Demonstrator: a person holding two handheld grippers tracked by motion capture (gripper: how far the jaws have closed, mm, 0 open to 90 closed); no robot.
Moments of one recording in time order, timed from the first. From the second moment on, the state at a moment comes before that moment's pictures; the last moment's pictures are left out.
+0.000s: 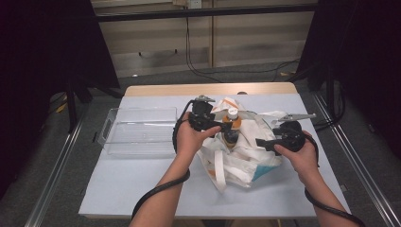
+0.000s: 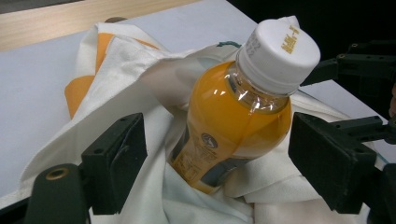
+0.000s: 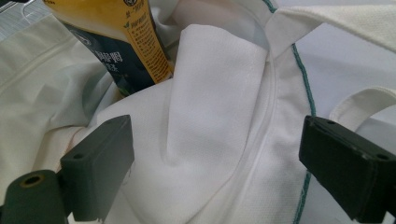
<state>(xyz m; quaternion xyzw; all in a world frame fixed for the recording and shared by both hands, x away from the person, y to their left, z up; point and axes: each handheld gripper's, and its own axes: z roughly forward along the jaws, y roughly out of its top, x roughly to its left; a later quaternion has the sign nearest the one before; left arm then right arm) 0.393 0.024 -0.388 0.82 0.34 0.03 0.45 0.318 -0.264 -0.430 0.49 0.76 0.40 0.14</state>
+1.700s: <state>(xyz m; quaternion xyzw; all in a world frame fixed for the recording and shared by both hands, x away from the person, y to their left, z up) 0.401 -0.009 -0.390 0.85 0.34 0.01 0.40 0.316 -0.267 -0.426 0.49 0.76 0.41 0.14</state>
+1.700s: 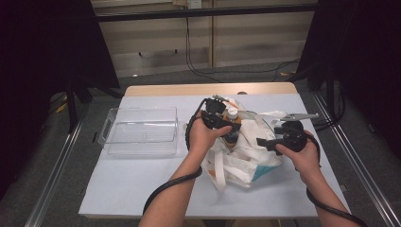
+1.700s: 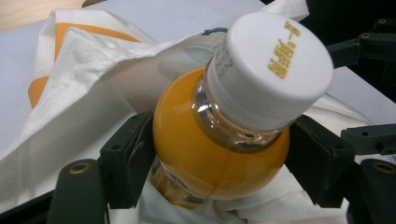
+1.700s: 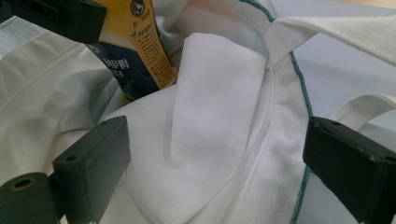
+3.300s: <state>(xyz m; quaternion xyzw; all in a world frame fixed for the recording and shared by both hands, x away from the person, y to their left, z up) 0.406 0.001 -0.341 0.86 0.37 0.00 0.35 0.316 -0.266 -0.424 0.48 0.75 0.42 0.14</state>
